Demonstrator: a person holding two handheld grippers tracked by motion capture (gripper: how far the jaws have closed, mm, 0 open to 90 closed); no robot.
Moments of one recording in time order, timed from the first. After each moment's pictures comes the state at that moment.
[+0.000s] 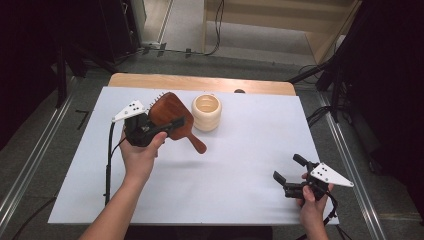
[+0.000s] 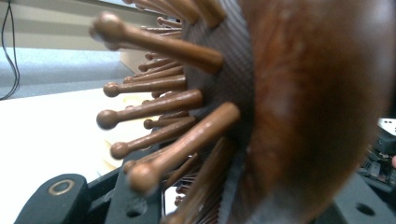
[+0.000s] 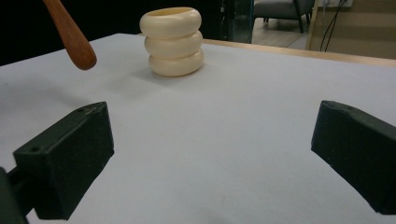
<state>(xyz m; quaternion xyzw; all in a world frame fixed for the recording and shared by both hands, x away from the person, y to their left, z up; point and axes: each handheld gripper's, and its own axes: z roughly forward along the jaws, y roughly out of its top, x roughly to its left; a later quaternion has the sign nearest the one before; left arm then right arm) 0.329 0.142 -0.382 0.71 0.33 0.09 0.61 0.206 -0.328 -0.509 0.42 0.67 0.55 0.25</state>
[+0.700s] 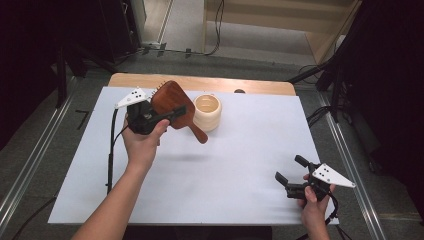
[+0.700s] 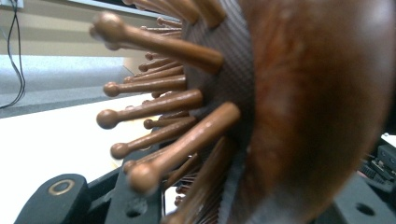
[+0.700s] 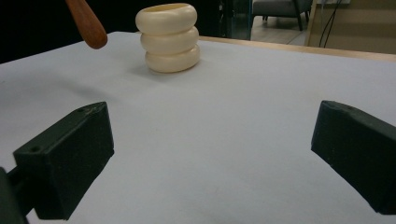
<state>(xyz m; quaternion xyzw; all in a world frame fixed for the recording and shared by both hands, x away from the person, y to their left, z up) 0.352 0.136 -0.369 0.71 0.33 0.09 0.62 0.206 -0.333 -0.514 0.42 0.67 0.56 0.25</state>
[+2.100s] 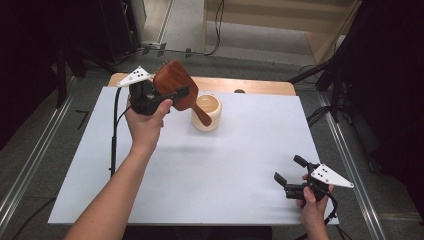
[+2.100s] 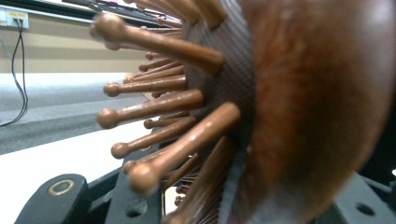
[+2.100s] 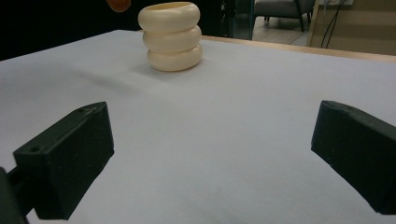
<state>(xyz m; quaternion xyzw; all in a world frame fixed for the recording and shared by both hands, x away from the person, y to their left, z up) 0.382 0.126 -0.339 0.70 0.33 0.10 0.63 0.206 -0.331 -0.515 0.42 0.68 0.55 0.25</state>
